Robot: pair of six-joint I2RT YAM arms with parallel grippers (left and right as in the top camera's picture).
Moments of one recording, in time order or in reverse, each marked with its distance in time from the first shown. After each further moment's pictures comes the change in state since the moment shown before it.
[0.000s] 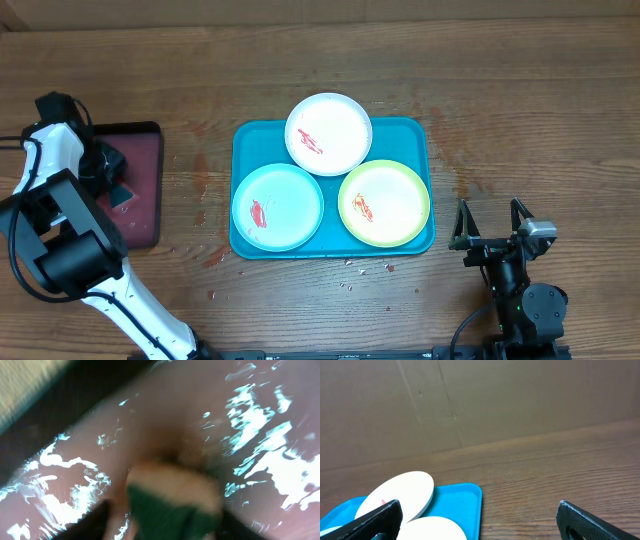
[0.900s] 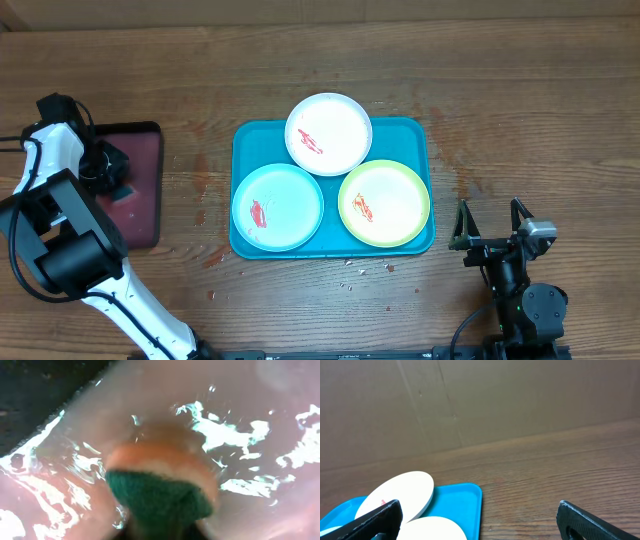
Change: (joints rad) left arm 0.000 0.000 0.000 -0.006 0.050 -0.003; right arm 0.000 0.000 0.000 0.001 0.000 0.000
